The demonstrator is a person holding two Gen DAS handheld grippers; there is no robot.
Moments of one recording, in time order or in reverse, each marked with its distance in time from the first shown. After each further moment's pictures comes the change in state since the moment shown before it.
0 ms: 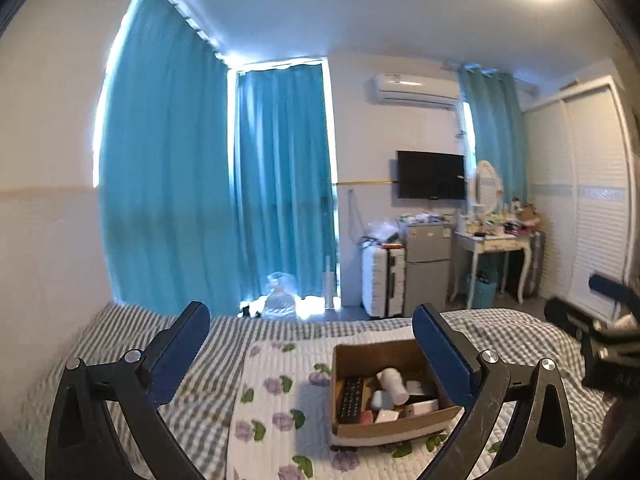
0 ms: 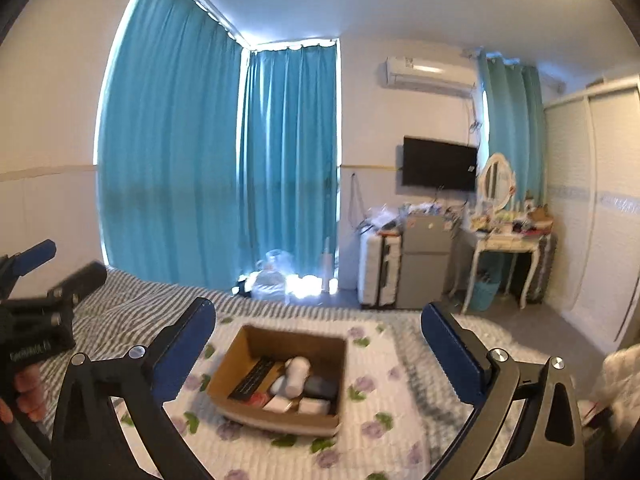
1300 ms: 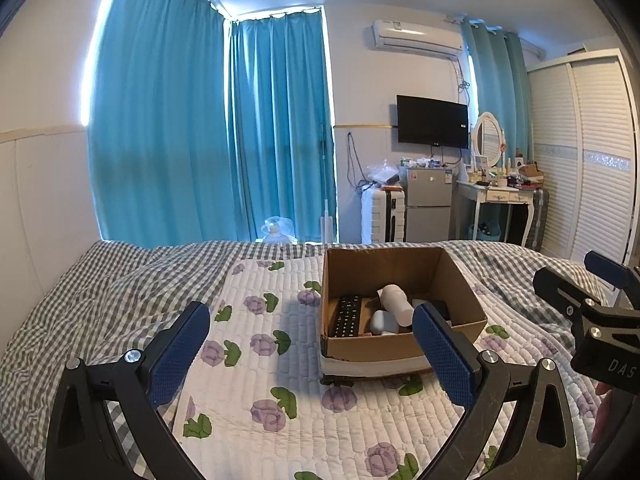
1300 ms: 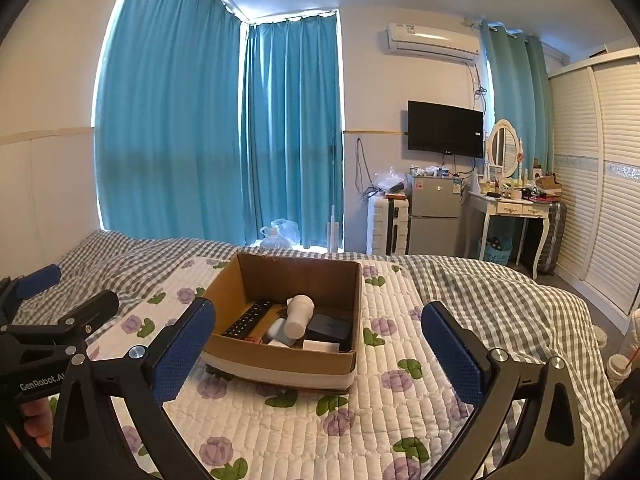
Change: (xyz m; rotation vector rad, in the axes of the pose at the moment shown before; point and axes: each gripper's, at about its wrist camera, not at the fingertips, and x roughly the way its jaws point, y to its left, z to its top) left arm 0.038 -0.021 -0.107 0.019 0.174 -0.003; right arm 0.057 -0.006 -0.115 0.009 0.076 0.004
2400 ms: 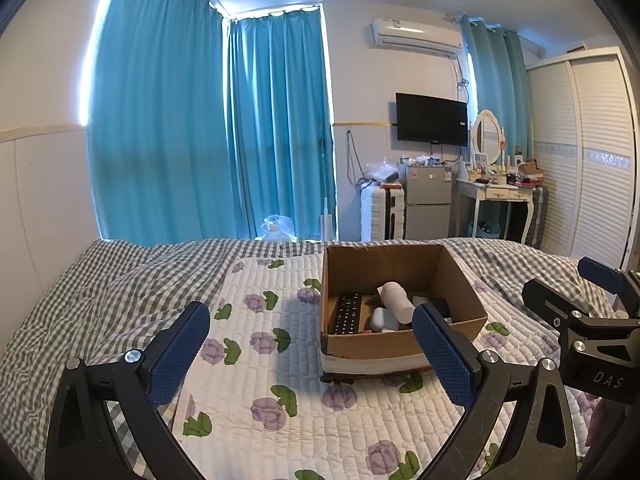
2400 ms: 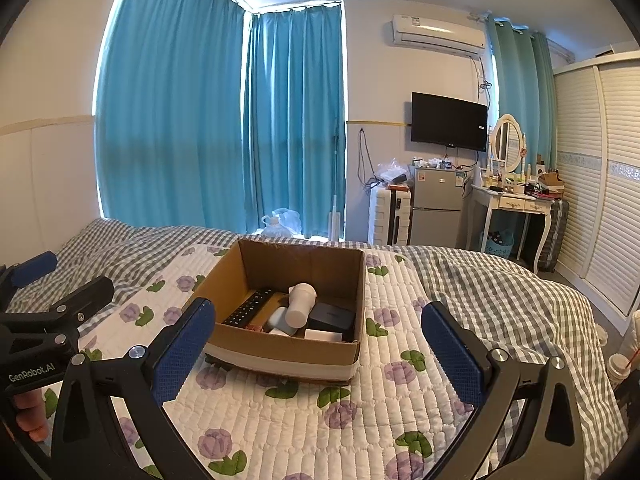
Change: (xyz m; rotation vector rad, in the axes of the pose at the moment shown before) left arm 0.001 0.004 0.001 0.006 0.011 -0.004; right arm 0.010 0.005 -0.008 -0.014 0.039 0.002
